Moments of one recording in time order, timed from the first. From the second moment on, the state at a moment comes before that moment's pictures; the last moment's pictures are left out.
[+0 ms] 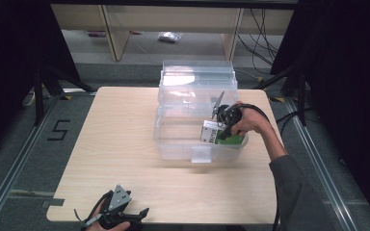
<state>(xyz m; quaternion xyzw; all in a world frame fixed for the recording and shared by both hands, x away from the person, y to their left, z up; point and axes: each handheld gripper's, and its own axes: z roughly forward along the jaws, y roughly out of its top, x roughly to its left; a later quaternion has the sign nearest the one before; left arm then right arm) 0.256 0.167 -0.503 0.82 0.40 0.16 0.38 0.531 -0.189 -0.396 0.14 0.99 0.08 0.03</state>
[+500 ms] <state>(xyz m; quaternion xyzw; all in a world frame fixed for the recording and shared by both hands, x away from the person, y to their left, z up) 0.256 0.167 -0.503 0.82 0.40 0.16 0.38 0.529 -0.186 -0.405 0.14 0.99 0.06 0.03</state>
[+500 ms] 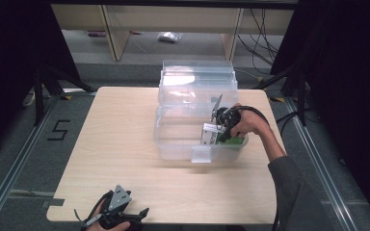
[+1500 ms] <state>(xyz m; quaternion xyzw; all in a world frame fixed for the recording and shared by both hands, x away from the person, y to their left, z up) 0.257 0.166 -0.504 0.82 0.40 0.16 0.38 0.522 -0.195 -0.378 0.16 0.98 0.10 0.04</state>
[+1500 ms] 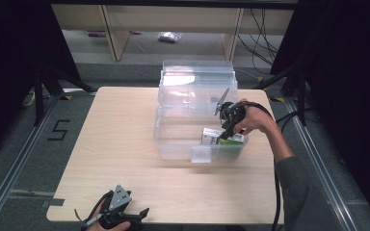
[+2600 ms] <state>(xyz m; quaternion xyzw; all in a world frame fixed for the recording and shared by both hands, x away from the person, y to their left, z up) 0.256 0.165 -0.503 0.81 0.40 0.16 0.39 0.474 -0.214 -0.338 0.26 0.93 0.21 0.13</state>
